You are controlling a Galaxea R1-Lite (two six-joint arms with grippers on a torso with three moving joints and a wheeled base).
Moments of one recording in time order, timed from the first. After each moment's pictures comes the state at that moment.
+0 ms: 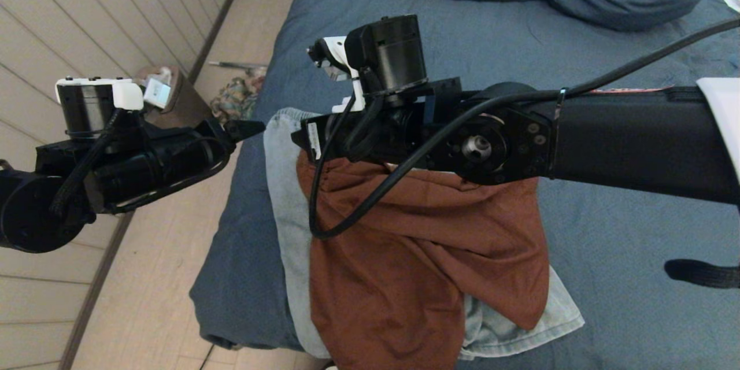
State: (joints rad) left arm -0.24 1.68 -0.93 -0.58 -0.21 -0.60; right arm 0.86 2.09 -1.96 0.08 -0.16 0.09
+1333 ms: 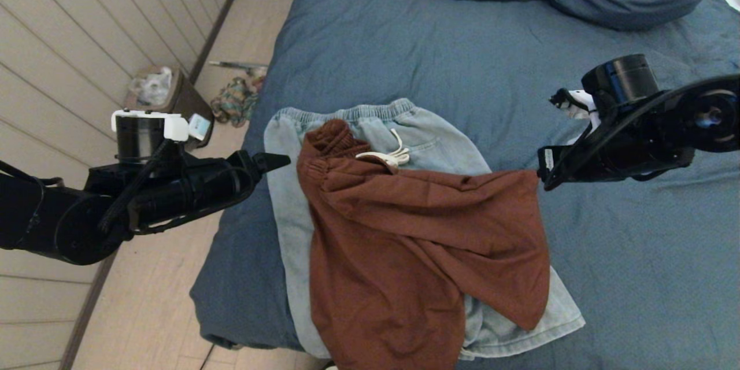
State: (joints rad) left arm -0.28 1.77 -0.89 -0.58 -0.26 -0.63; right arm 0.14 1.76 -1.41 0.34 -0.14 0.12
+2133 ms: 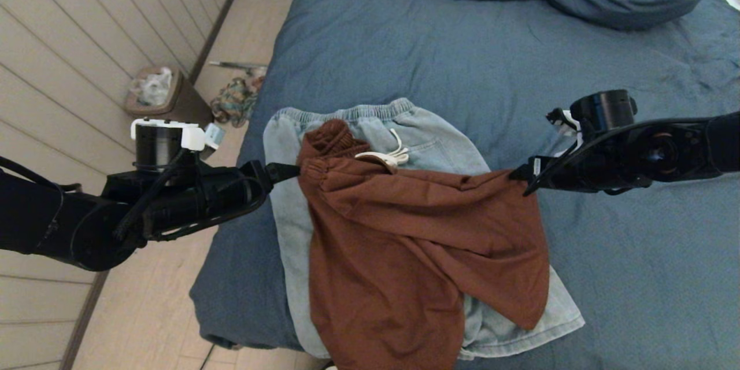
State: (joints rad) left arm -0.32 1.80 -0.88 -0.58 -0.26 -0.63; right arm 0.06 1.91 -1.33 0.06 -0.04 0.16
